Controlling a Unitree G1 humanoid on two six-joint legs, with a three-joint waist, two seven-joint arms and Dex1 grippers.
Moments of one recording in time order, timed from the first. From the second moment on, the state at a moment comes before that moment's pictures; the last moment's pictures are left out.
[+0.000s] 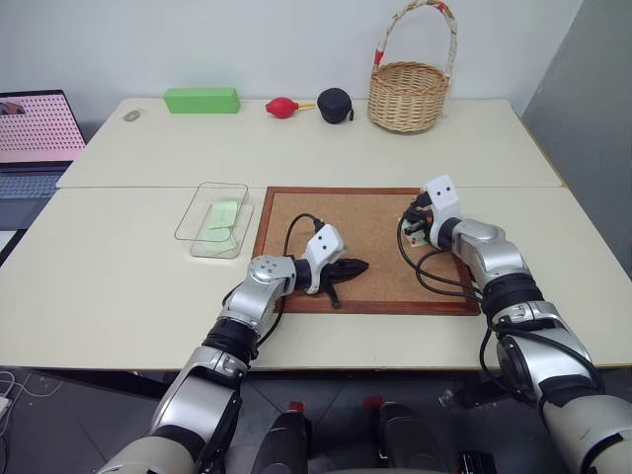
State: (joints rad) left arm -0.65 0.24 -0.26 0.54 -0.11 0.10 -0.95; right arm -0.89 -0.33 0.02 0.82 0.06 0.26 0.52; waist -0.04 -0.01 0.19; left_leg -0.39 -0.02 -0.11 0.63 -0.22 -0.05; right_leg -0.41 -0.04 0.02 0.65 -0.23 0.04
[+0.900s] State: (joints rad) left arm -0.66 0.23 -0.26 0.55 -0.10 0.14 -0.95; right arm -0.72 -0.33 -0.06 0.31 0.14 0.49 0.46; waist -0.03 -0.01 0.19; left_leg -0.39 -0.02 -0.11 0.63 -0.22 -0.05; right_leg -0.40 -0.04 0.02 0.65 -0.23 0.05
